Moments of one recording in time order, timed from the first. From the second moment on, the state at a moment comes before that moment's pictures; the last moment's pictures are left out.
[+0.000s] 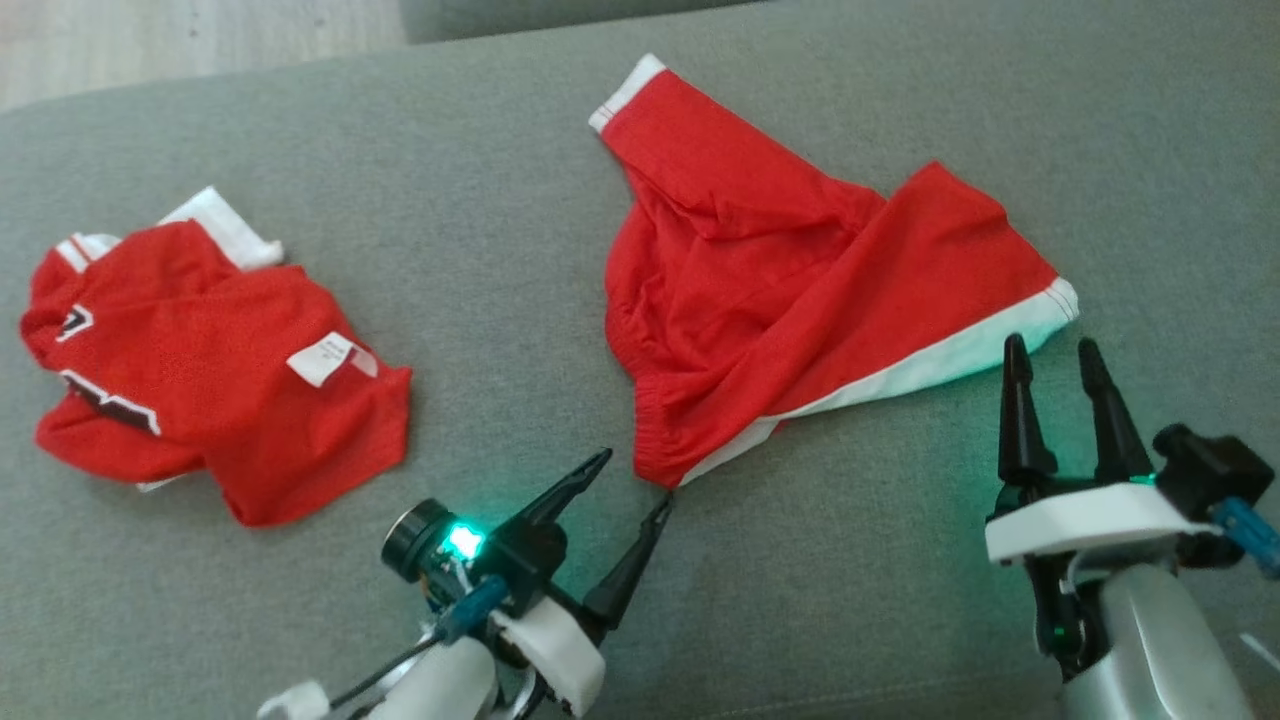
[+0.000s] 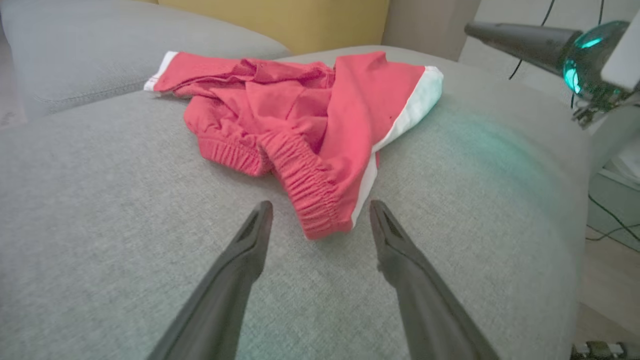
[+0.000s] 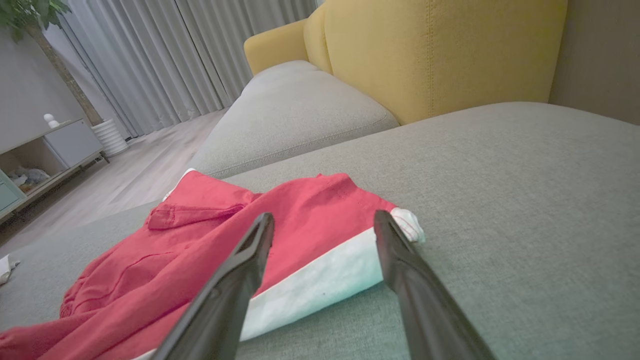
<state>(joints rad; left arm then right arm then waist) -0.26 0.14 -0.65 0.41 -0.18 -0.12 -0.16 -0.16 -0.05 -0.01 0.37 0.28 0.13 -0.25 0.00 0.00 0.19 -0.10</state>
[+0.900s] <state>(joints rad) -0.45 0.13 -0.81 0.63 -0.24 -0.12 -0.23 -0.24 -0.05 0.00 0.37 0.28 0.13 -0.25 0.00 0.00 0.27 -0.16</state>
